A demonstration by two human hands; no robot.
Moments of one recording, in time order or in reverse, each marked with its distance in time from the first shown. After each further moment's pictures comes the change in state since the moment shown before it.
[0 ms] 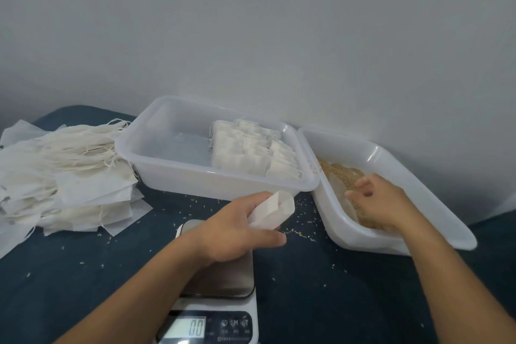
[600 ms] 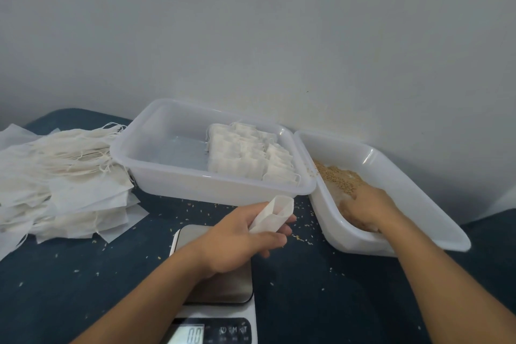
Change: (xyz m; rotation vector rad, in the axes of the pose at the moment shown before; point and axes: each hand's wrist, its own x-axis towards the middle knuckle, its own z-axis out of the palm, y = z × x) left_hand 0.000 -0.004 0.010 -0.169 0.011 -0.017; right_hand 0.018 -0.012 0.011 -0.301 -0.064 0.086
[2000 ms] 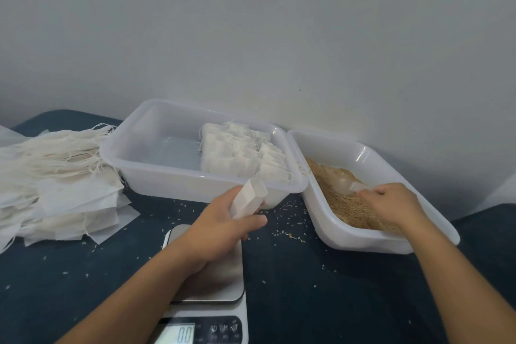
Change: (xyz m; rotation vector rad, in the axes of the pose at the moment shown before) left_hand 0.008 -0.004 -0.005 0.000 0.253 0.022; right_hand -0.006 0.053 -0.008 0.400 0.195 0.066
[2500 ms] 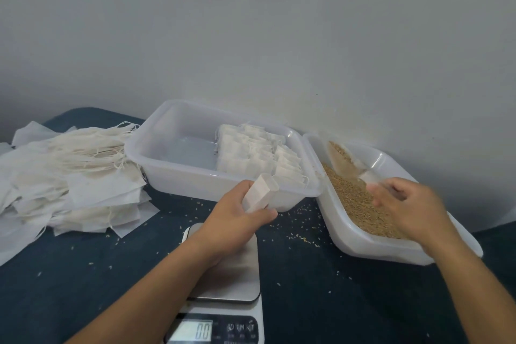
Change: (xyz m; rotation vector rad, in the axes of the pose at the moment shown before) left_hand 0.005 -0.004 -0.009 0.070 0.141 -0.040; right_hand -0.059 -0.034 -0.019 0.230 0.069 -0.369
